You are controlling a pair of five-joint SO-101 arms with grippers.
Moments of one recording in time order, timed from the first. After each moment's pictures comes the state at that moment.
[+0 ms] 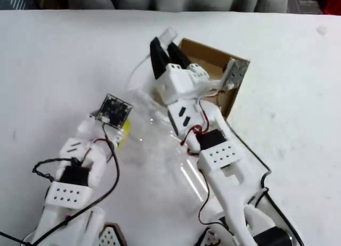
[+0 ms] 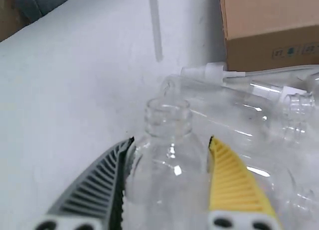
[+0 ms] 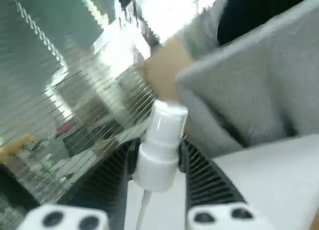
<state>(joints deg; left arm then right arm) 2.2 -60.8 80.6 25.5 -20.8 -28.2 -29.3 51.1 -20.3 -36.1</state>
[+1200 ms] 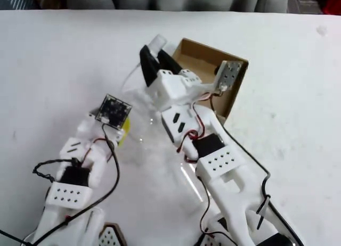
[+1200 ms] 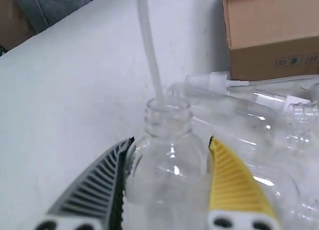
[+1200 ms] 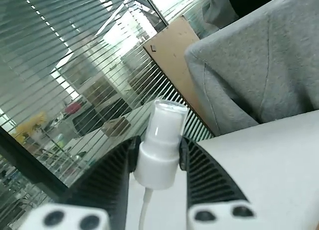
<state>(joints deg) 2.2 -60.8 81.5 22.5 -20.8 -32.1 -33.1 51.1 -13.0 -36.6</state>
